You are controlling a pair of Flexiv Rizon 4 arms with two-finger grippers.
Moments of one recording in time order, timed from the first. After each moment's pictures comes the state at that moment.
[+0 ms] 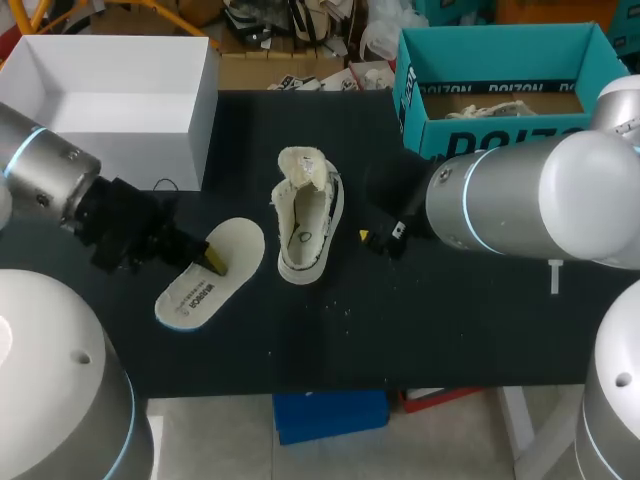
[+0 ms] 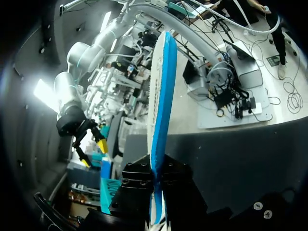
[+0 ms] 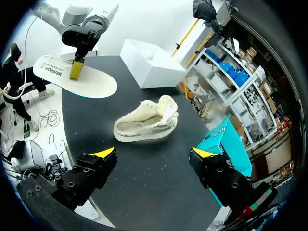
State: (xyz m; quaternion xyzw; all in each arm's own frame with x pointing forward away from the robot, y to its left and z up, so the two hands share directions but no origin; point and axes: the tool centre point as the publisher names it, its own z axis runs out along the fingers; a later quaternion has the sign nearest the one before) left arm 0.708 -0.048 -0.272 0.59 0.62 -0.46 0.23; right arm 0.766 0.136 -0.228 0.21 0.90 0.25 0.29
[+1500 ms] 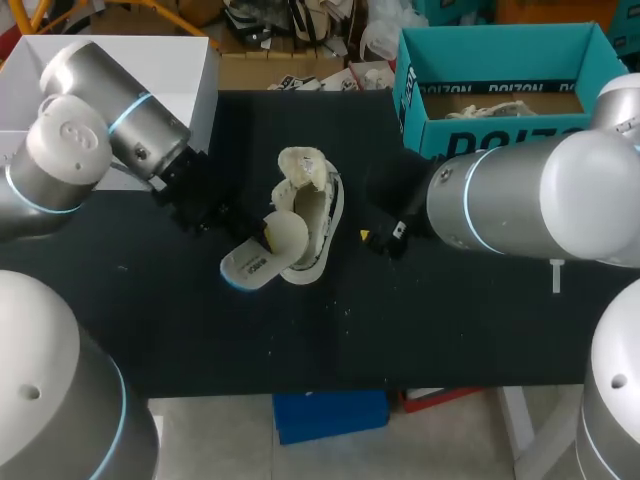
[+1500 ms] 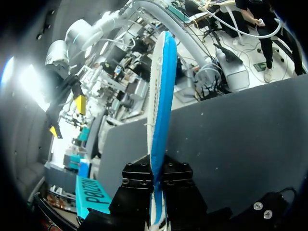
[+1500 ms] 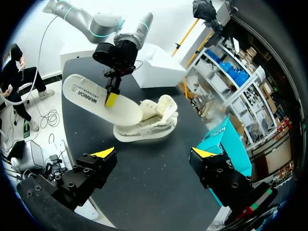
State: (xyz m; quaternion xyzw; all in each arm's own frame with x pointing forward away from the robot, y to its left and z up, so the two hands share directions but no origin) left arm 0.791 -0.112 -0.332 0.62 0.63 -0.44 0.12; right arm 0.766 0.136 -0.228 0.21 0.90 0.25 0.29
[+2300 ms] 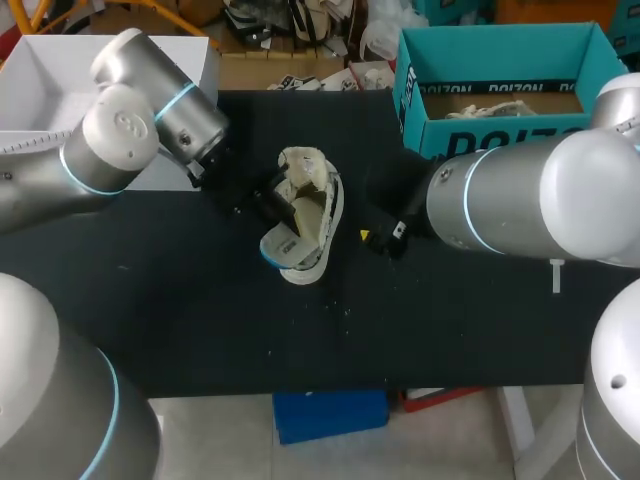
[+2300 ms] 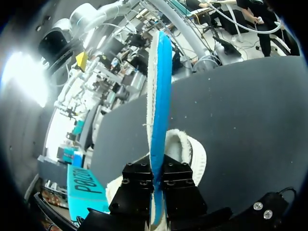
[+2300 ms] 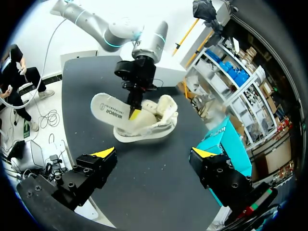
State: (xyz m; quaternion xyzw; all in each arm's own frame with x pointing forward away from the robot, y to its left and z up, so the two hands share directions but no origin) left arm 0.852 -0.149 -0.368 0.63 0.65 -0.41 0.12; right arm 0.766 0.136 -0.228 0.21 0.90 0.25 0.29
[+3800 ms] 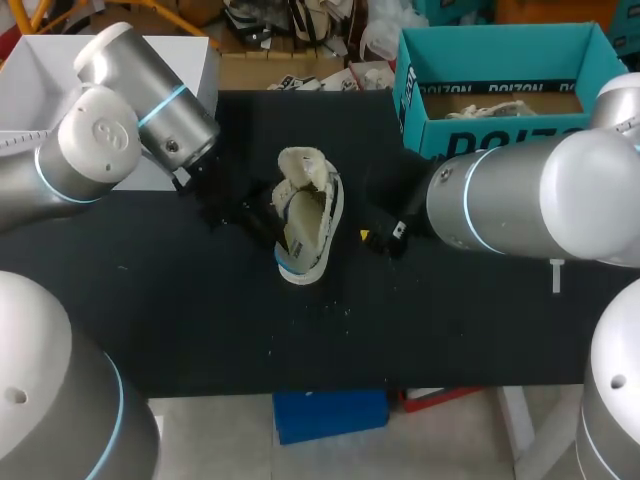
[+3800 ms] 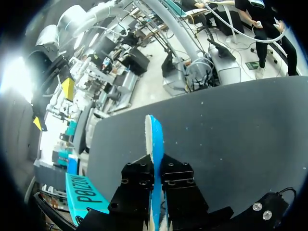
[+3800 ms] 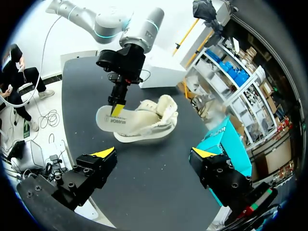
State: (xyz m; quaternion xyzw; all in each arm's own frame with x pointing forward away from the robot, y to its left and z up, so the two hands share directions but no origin) left arm 0.801 -0.132 -0.343 0.64 0.66 -0.39 0.10; right arm 0.766 0.136 -0.228 0.21 0.90 0.25 0.29
